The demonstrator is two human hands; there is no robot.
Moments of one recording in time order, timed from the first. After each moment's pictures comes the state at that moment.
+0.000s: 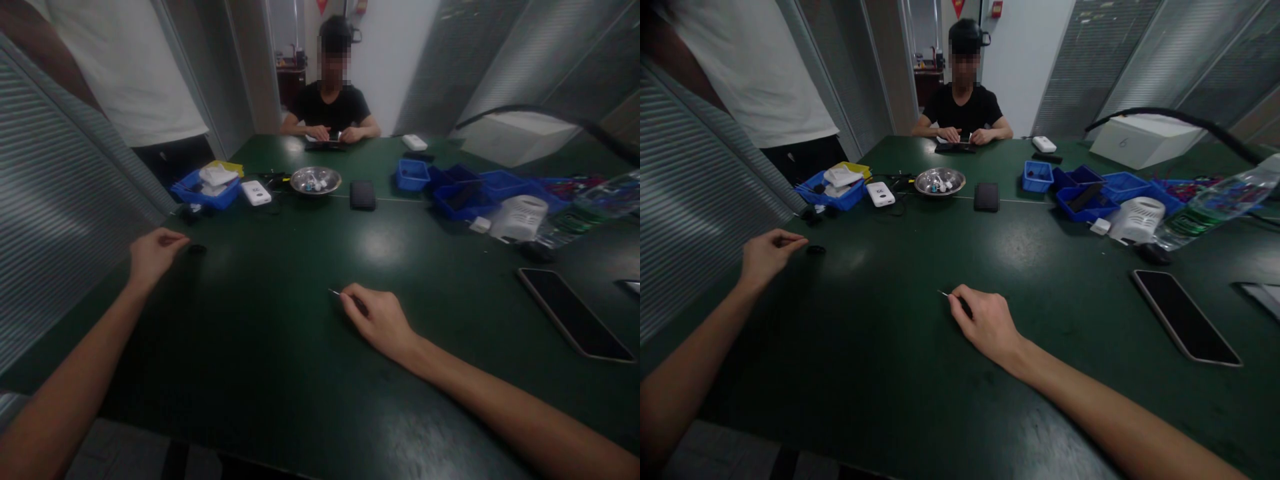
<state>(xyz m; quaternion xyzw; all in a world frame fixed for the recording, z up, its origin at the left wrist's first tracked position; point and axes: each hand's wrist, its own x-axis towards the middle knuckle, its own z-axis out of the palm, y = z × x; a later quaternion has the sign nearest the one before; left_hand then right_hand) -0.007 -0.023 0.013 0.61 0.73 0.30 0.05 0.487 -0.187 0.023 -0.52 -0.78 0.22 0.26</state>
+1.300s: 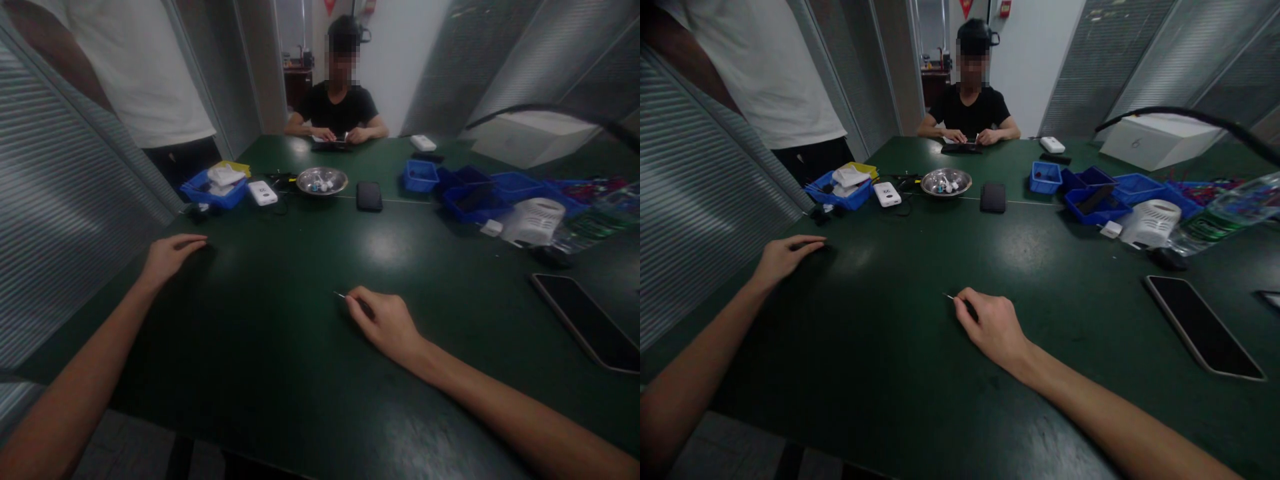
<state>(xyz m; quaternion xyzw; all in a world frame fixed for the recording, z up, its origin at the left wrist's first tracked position) -0.023 -0.023 0.004 0.70 0.66 0.26 0.13 0.485 -0.186 0.021 -0.52 -0.79 0.21 0.25</state>
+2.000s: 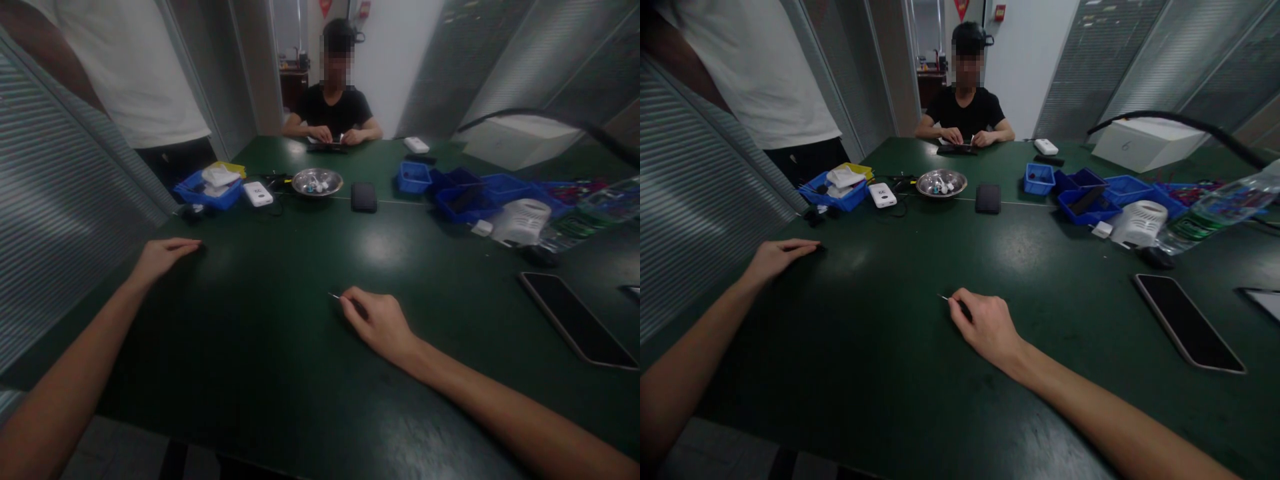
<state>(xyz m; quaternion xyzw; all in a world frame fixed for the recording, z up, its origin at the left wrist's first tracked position) -0.026 -0.016 0.006 0.61 0.71 0.27 0.24 0.487 -0.187 0.023 -0.52 -0.78 0.22 0.24</state>
